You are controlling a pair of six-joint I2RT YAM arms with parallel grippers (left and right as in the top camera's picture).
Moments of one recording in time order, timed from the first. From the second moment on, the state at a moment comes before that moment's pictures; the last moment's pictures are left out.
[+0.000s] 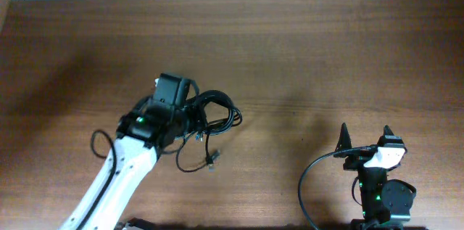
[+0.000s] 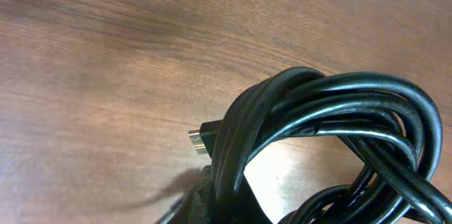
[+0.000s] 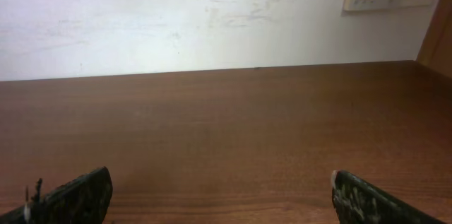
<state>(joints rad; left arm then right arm) -0.33 1.27 0.98 -0.77 0.09 -0.65 -0.06 0.01 0.01 -0.08 0.00 0.05</state>
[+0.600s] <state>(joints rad) -0.46 1.23 0.96 -0.91 0.21 -0.23 -0.06 0.01 0.01 -0.08 0.00 0.05</state>
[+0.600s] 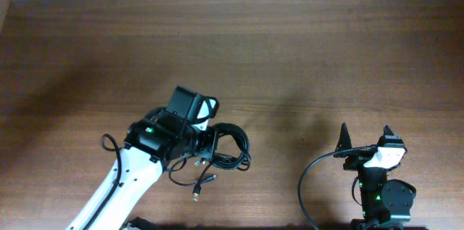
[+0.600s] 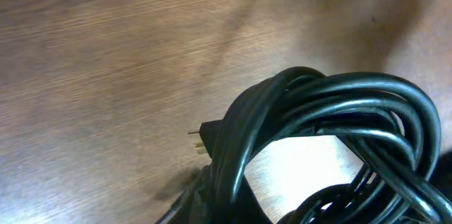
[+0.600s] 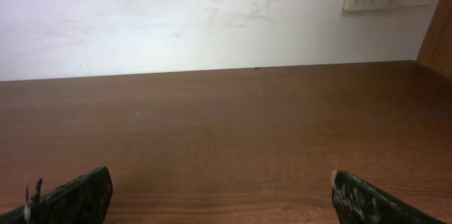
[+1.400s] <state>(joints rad) -0.51 1.23 0.85 -0.82 0.23 -0.36 -0.06 0.01 0.01 -0.08 0.00 0.05</state>
